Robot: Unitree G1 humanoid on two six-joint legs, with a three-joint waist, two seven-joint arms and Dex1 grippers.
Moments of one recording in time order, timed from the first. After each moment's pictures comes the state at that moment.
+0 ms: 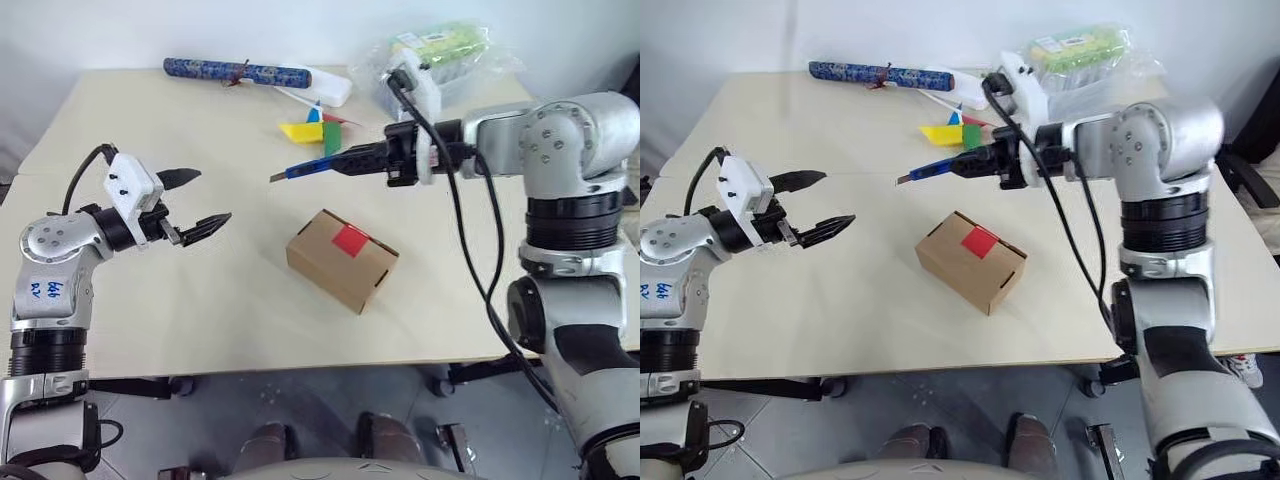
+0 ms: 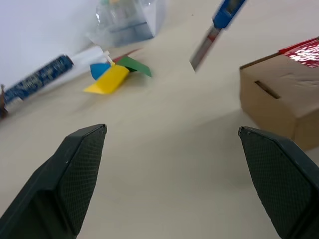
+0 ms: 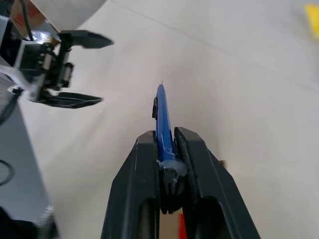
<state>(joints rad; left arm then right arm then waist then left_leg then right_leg) -0.54 0.76 0.20 0.15 -0.38 0.20 -0.93 -1.28 -0.52 0.01 0.13 0.60 1.42 0.72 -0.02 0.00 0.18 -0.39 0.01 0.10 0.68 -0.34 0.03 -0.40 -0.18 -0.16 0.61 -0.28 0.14</state>
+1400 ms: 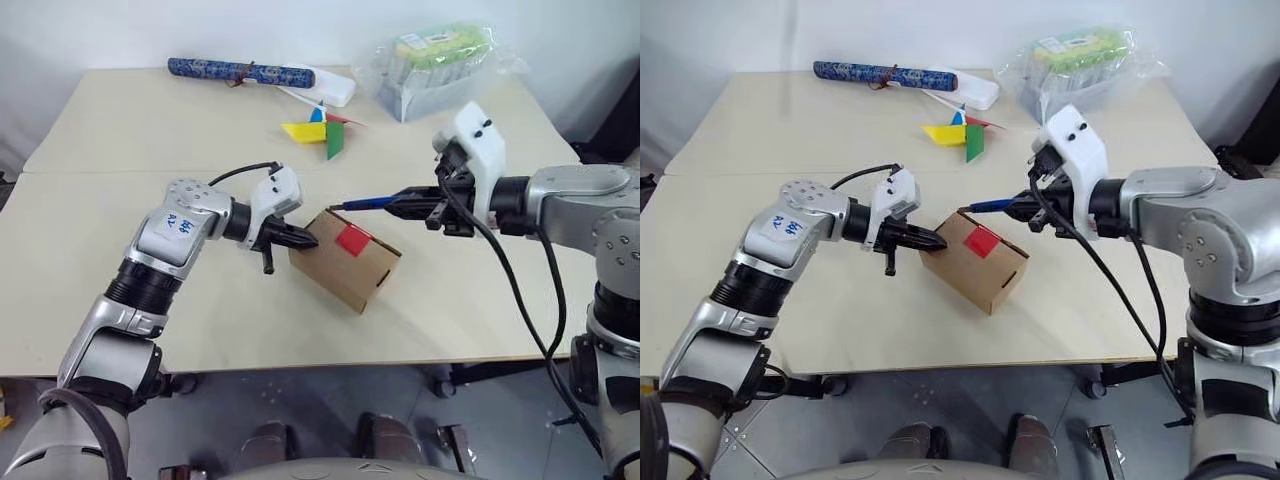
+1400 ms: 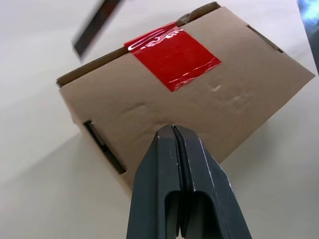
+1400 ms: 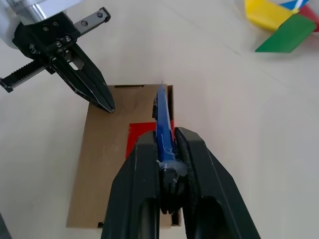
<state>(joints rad) -0.95 0.58 -0.31 0.23 -0.20 0.61 -1.13 -0.94 -0.72 -0.04 -0.41 0.69 1.45 0.61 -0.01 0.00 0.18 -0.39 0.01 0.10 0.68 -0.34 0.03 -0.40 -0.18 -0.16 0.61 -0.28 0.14</state>
